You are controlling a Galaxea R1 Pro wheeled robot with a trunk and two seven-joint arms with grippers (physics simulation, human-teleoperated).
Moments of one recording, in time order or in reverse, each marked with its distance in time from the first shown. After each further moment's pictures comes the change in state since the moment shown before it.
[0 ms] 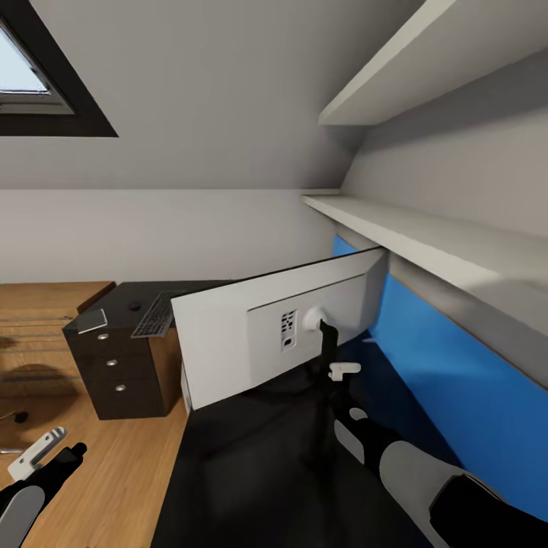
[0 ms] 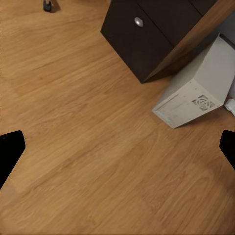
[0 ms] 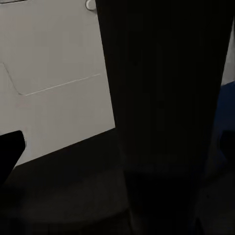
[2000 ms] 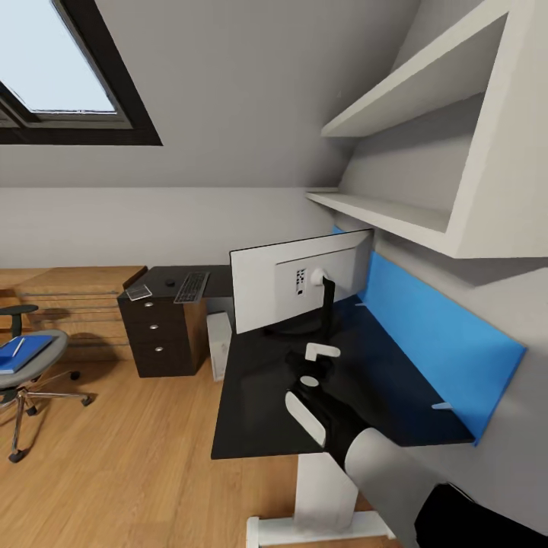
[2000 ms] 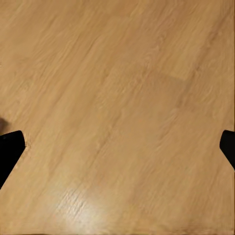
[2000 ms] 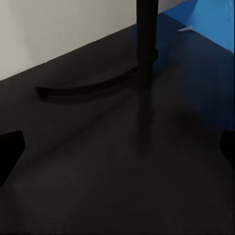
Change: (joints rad) left arm 0.003 -0.166 -0.574 0.816 -0.407 -0.540 -0.009; right arm 0.000 0.114 0.024 -0.378 0.008 0.430 -0.657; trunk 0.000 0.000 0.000
